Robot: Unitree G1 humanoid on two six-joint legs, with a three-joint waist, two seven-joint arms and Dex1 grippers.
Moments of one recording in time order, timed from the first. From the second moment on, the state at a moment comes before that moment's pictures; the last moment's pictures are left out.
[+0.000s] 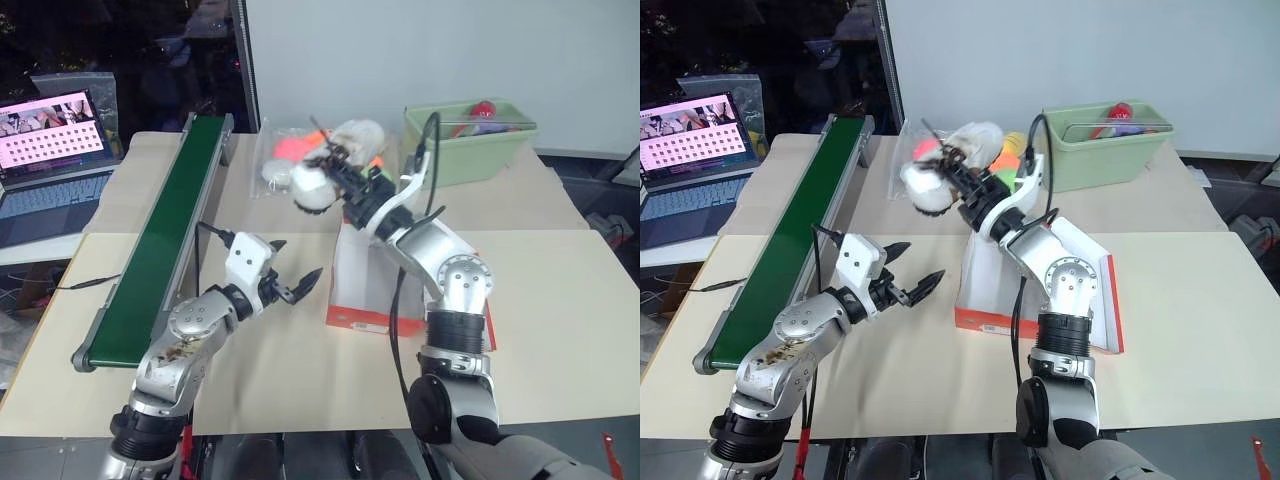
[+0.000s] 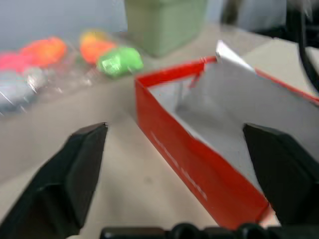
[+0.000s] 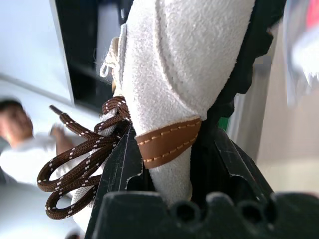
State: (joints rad) left arm -0.23 0.38 -0.09 -0.42 -0.32 0.55 -0.44; right arm -0.81 0.07 -0.36 0.09 1.23 0.83 -0.10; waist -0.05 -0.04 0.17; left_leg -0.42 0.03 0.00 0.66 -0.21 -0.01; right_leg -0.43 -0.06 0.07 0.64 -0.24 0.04
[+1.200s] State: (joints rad) left arm -0.16 0.43 -0.15 -0.47 -0.27 0.51 -0.52; right arm -0.93 -0.59 0.18 0.34 0.70 1.60 0.28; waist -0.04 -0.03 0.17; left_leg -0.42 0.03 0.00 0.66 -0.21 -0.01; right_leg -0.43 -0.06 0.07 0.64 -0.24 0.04
